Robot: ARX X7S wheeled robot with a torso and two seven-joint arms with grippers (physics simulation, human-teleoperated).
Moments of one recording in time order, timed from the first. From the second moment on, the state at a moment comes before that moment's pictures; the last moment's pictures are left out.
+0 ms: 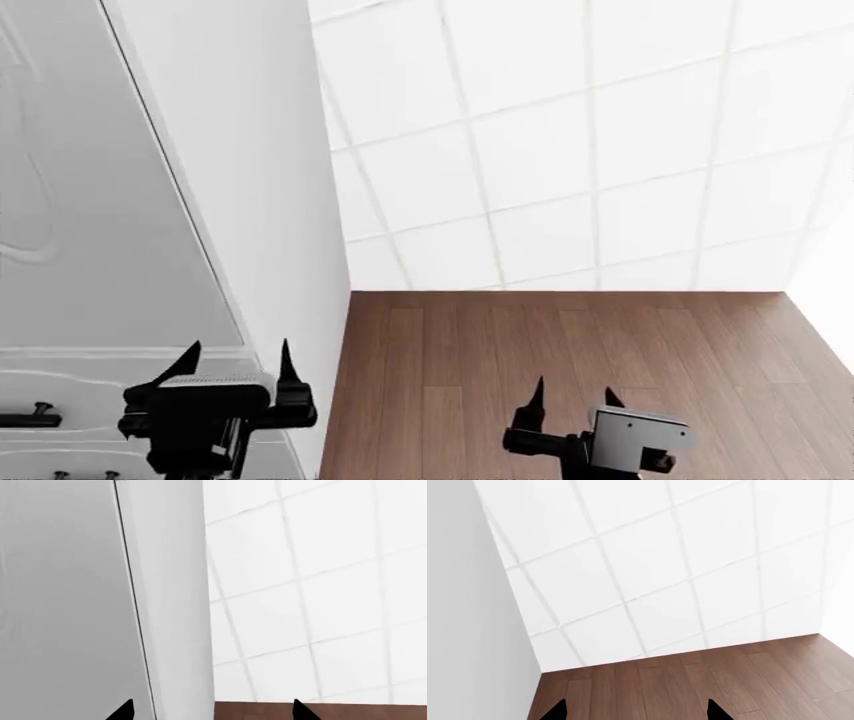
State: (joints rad) left arm -0.05 -0.51 0.38 0.22 -0.46 -0.08 -0.50; right arm 0.10 0.25 -0.37 0.25 0.39 -0.13 0.41
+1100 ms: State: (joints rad) left arm -0.05 -0.42 0.42 0.05 -0.43 0.05 -0.43; right arm 0.11 0.26 -0.40 0.25 0.39 -0.08 0.45
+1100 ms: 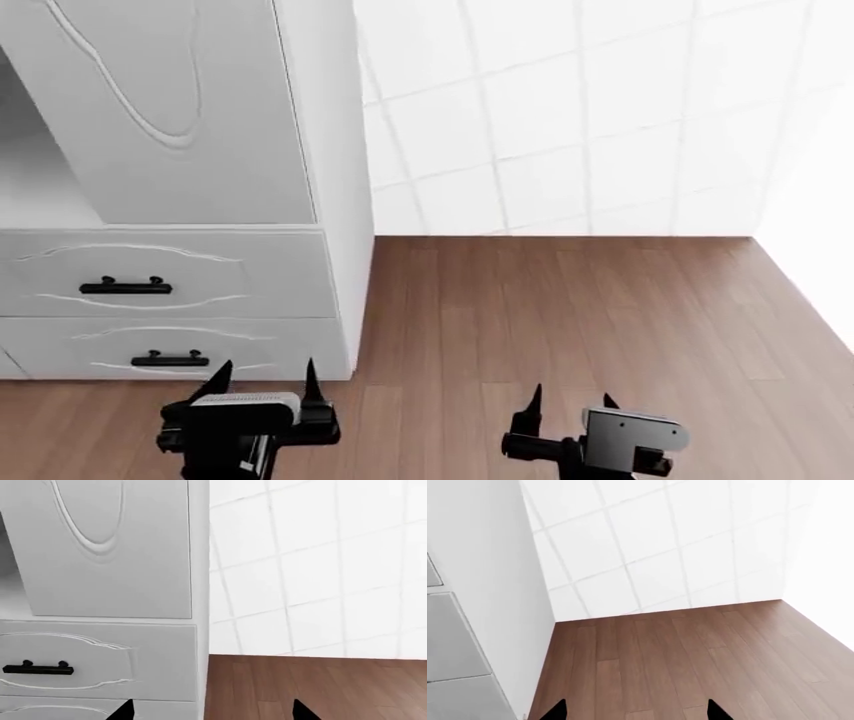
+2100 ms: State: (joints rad) left arm -0.06 -0.42 0.43 0.04 -0.44 0.05 -0.43; right arm 0.11 0.27 -0.42 0.24 0.36 -0.12 0.46
